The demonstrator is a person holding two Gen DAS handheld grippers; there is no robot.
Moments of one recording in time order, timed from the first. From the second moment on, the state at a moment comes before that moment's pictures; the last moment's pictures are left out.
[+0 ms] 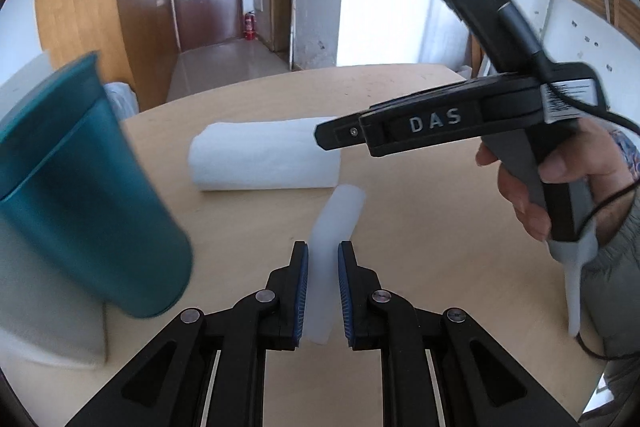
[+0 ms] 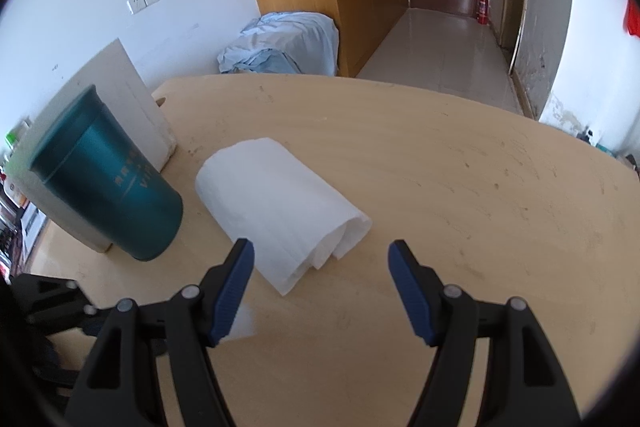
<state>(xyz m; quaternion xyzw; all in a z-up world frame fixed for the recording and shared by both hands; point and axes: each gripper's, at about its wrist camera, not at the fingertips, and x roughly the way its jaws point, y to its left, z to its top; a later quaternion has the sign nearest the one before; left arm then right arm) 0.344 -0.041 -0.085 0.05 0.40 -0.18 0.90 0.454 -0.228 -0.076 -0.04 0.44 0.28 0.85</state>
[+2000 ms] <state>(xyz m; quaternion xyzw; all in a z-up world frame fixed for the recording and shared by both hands) 0.278 0.007 -0.048 -0.03 0.33 -0.06 0.94 0.384 -0.197 -0.074 -0.09 0.43 0.26 0.86</state>
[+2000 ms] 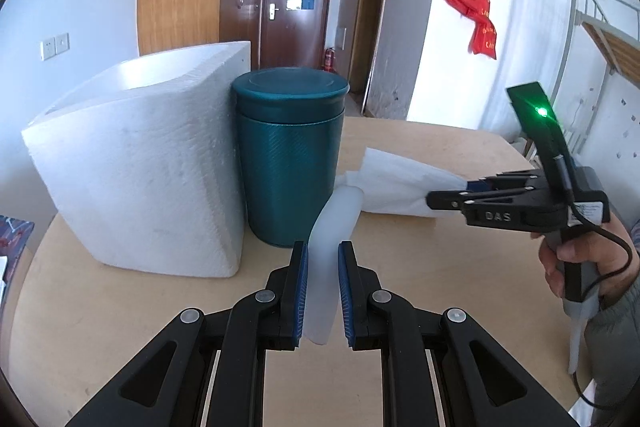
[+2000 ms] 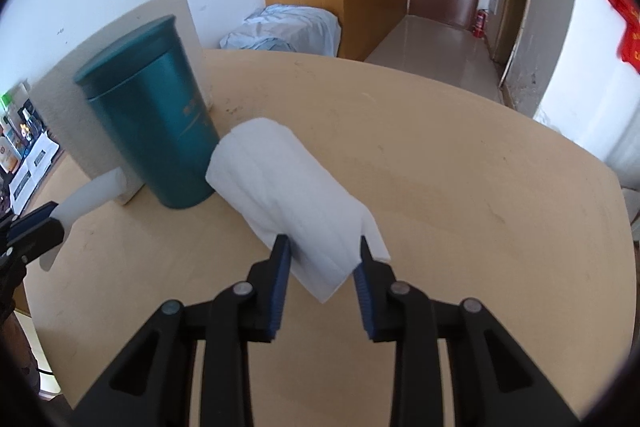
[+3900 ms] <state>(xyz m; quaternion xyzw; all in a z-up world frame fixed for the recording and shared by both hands) 0.182 0.022 -0.030 -0.05 0.27 -0.07 0.96 0.243 -0.199 -0.081 -0.18 0.38 0.26 0.87</state>
